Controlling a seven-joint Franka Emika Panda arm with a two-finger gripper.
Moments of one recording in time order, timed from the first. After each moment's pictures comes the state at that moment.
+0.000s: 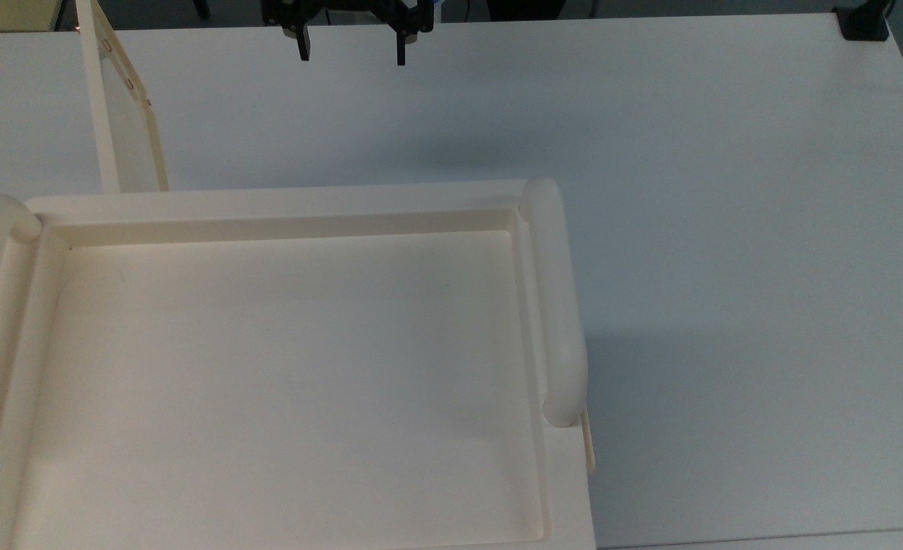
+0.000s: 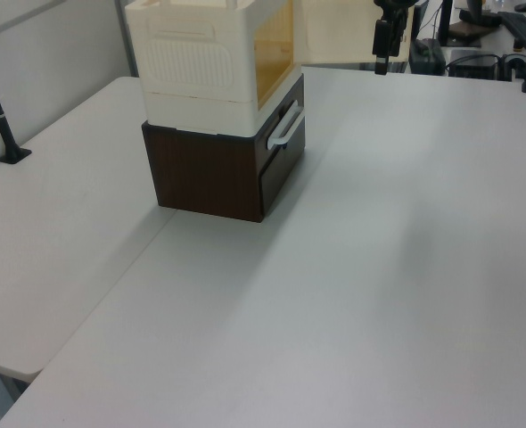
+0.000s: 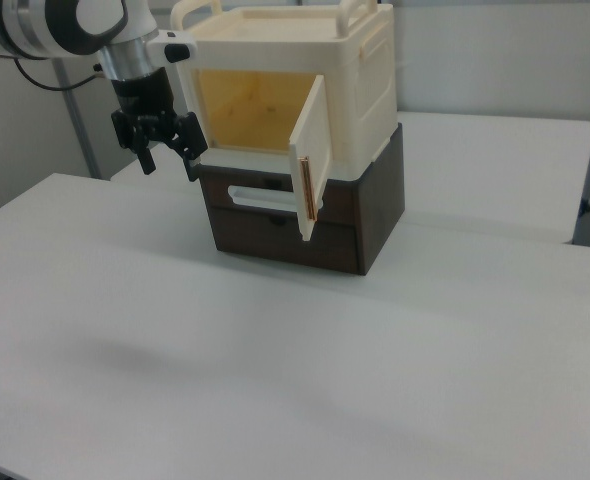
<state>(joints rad) 0.15 0.06 -0.10 -1.54 -0.04 1.65 0.03</state>
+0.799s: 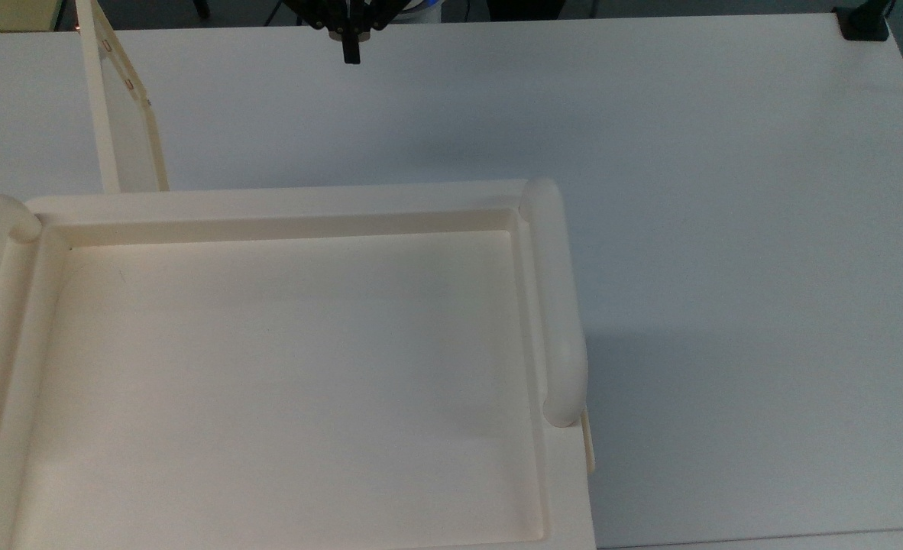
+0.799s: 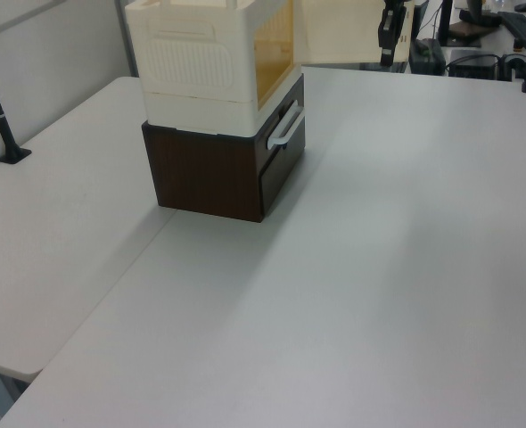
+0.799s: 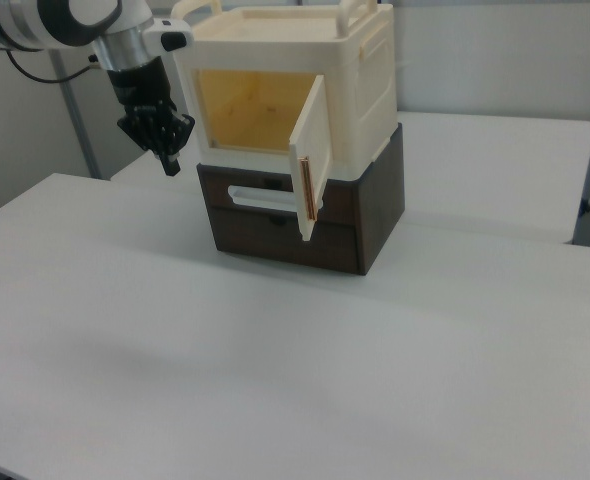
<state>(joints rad) 0.15 0.05 -0.10 -1.52 -0.04 1.65 0.00</state>
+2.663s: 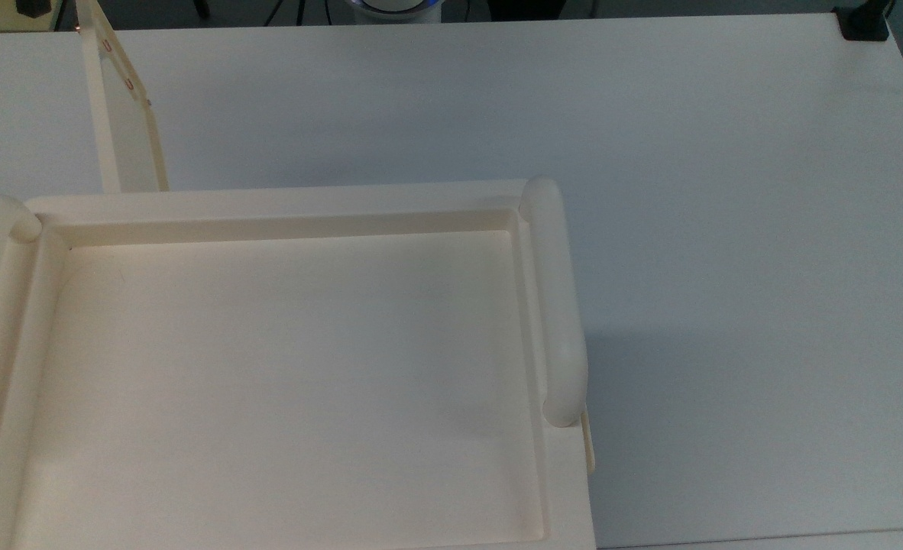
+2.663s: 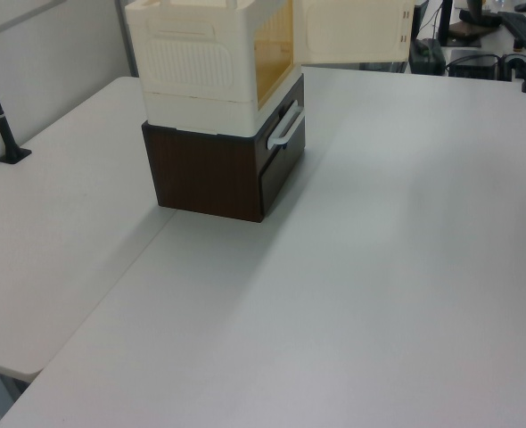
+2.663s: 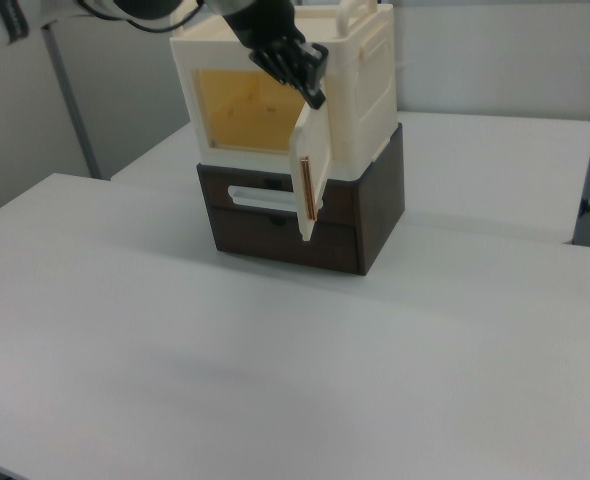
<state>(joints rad) -0.06 0.10 -0.25 -1.35 -0.04 1.94 -0.03</state>
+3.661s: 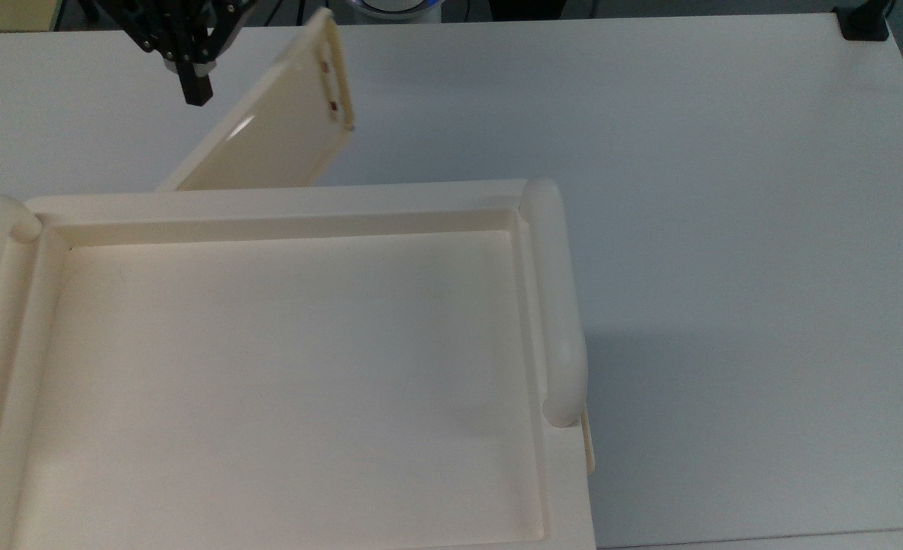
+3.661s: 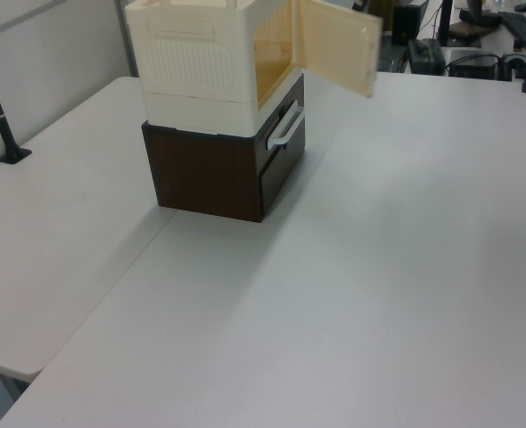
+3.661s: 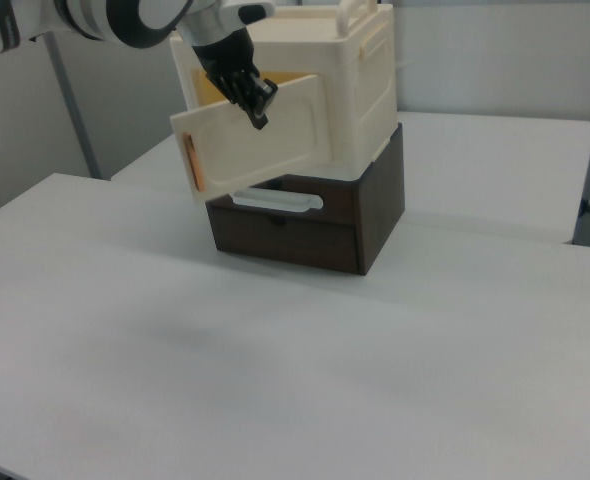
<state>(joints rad) 0.06 0.14 -0.23 -1.40 0.11 1.94 0.07</state>
